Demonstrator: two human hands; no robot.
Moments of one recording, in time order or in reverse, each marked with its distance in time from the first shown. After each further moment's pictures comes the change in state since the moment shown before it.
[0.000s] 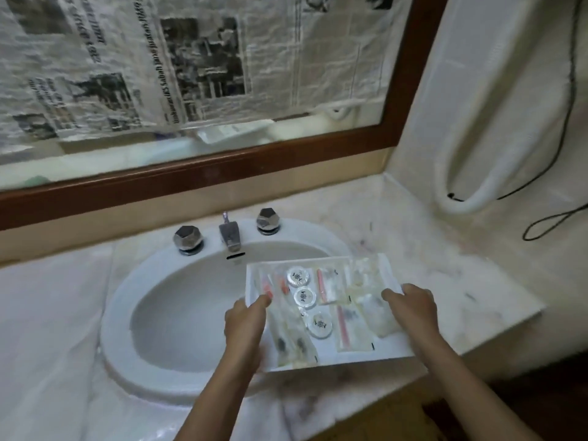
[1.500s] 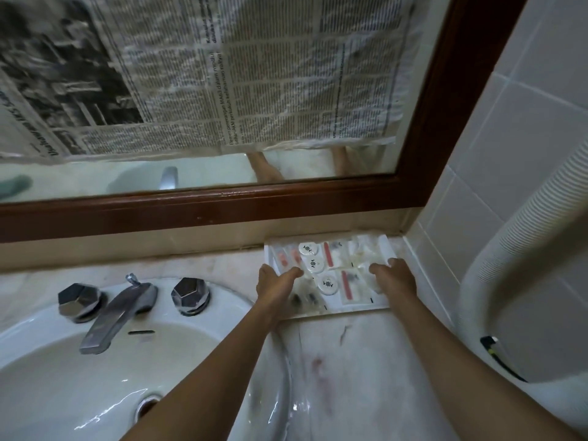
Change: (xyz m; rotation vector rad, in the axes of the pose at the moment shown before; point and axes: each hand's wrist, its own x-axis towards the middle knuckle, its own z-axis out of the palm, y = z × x) left_hand 0.236 0.150 0.283 0.051 0.070 0.031; right_hand 0.415 -0.125 0.039 -0.046 -0.253 -0.159
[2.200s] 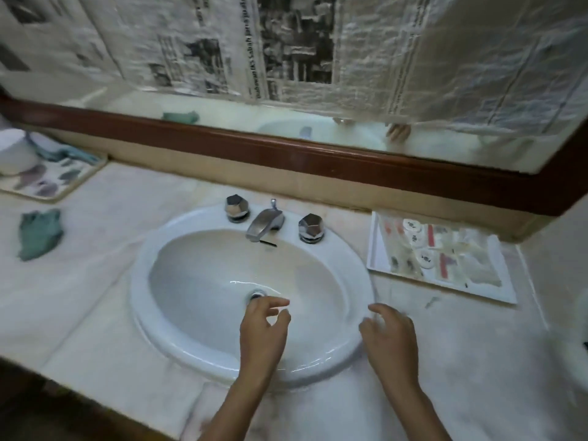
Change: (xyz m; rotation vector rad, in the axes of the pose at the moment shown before) left_hand -0.226 -0.139 -0.140 -0.093 0.549 0.233; right_hand -0.266 0.042 0.065 -0.200 -0.186 -0.570
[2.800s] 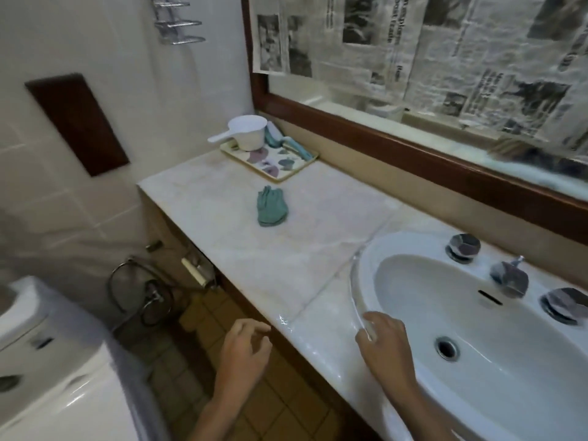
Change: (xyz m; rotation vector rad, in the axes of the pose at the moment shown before) left_hand 0.014 -0.183 -0.405 0.313 0.321 -0.113; right_hand -0.157 -0.246 0.275 -0.082 -0.444 -0.422
